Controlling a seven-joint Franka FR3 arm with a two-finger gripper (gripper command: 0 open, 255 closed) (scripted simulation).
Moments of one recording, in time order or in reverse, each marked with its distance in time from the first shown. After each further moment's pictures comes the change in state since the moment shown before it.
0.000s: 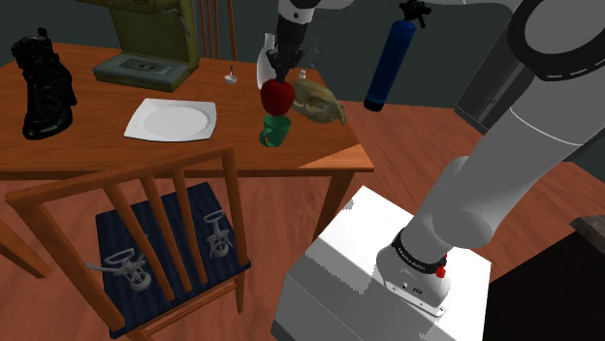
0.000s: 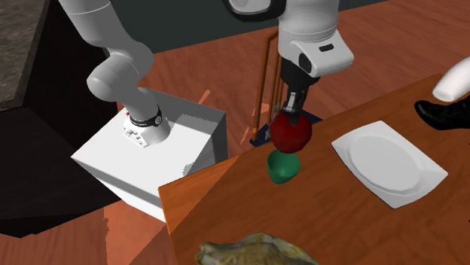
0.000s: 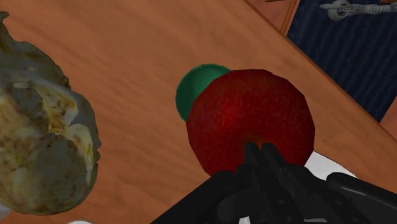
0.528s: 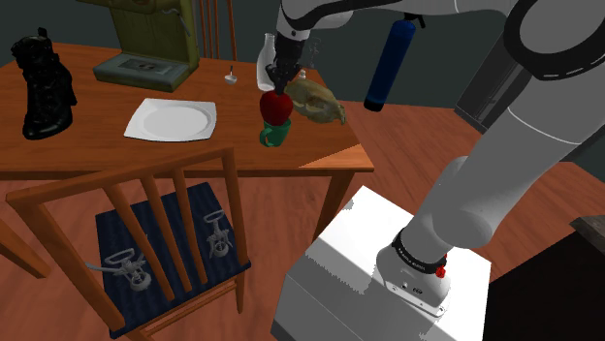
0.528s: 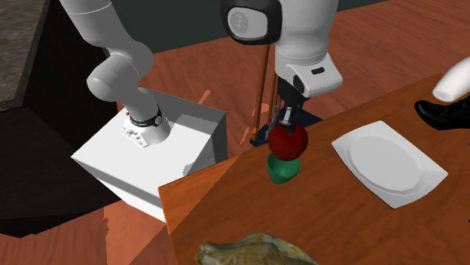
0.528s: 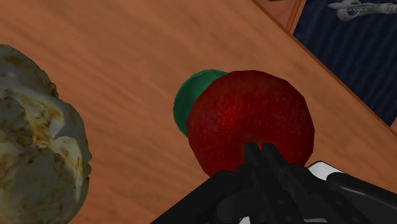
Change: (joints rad) arm -0.001 0.014 -0.001 -0.083 0.003 0.096 -0.004
